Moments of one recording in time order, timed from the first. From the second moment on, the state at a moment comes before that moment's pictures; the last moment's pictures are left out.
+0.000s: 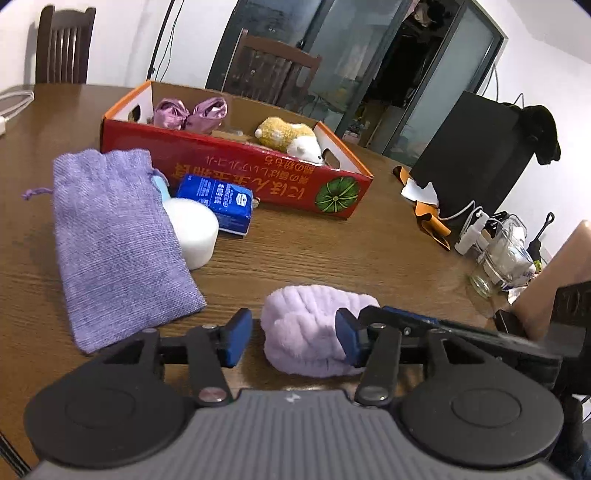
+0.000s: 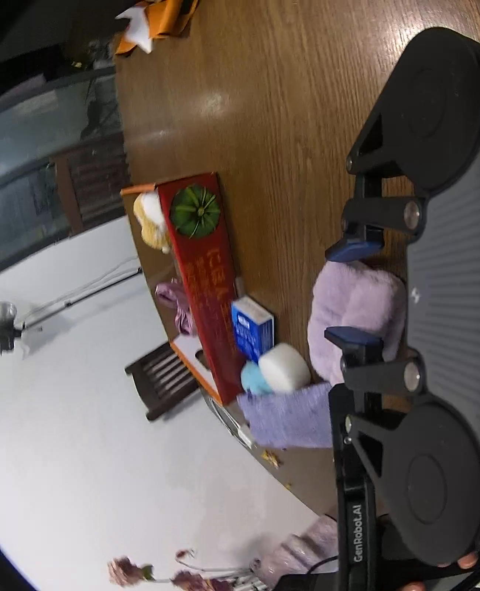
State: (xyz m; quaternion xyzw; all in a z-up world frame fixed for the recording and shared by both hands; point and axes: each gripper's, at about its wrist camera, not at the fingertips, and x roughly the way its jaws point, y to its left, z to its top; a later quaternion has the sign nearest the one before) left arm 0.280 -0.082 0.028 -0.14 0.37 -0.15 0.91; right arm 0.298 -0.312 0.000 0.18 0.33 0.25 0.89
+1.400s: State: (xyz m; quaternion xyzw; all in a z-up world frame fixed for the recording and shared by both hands) left arm 0.612 -0.056 0.081 -0.09 0.41 -0.05 0.91; right arm 0.657 -0.216 0.060 0.12 0.37 0.17 0.91
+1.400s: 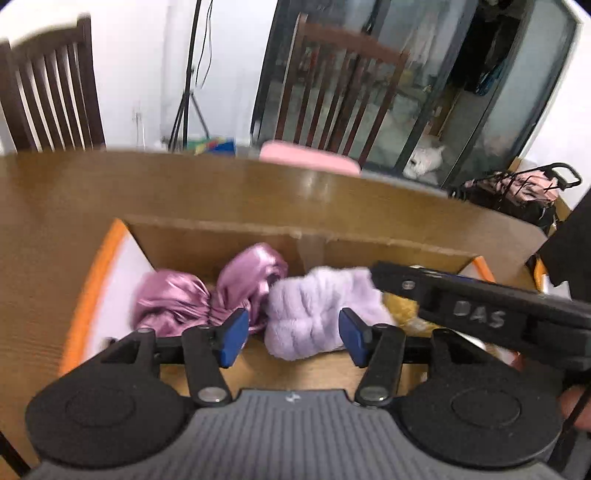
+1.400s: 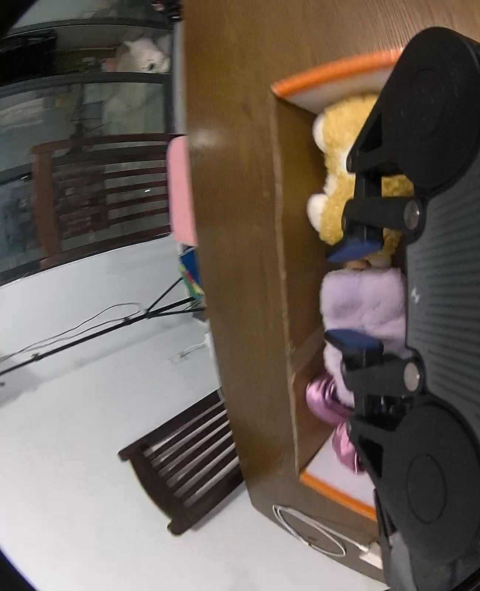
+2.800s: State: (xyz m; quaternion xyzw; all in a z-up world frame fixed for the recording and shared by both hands) left arm 0.282 0.063 0.062 -0.10 0.21 -0.10 0.97; right arm 0.265 -0.199 0.019 0.12 0.27 0.26 0.92
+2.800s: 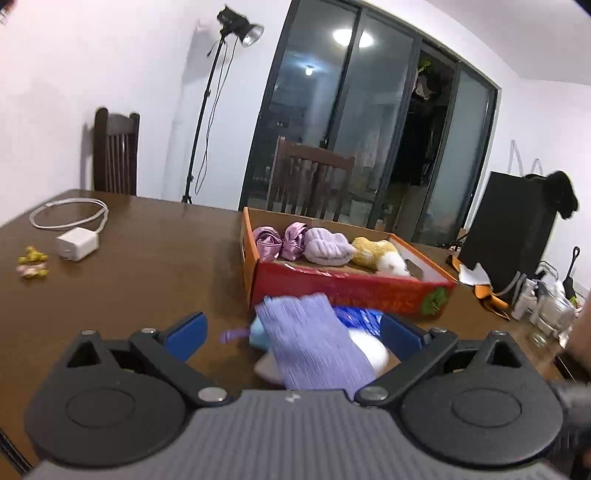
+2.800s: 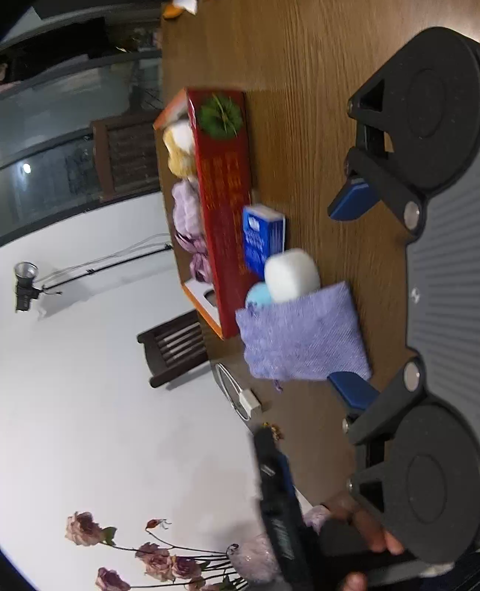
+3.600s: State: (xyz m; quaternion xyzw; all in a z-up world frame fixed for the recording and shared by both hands) left arm 0.208 0.047 0.013 -0.22 0.32 -0.07 0.92; right arm 0.277 -0.202 0.024 0.09 0.30 0.28 0.91
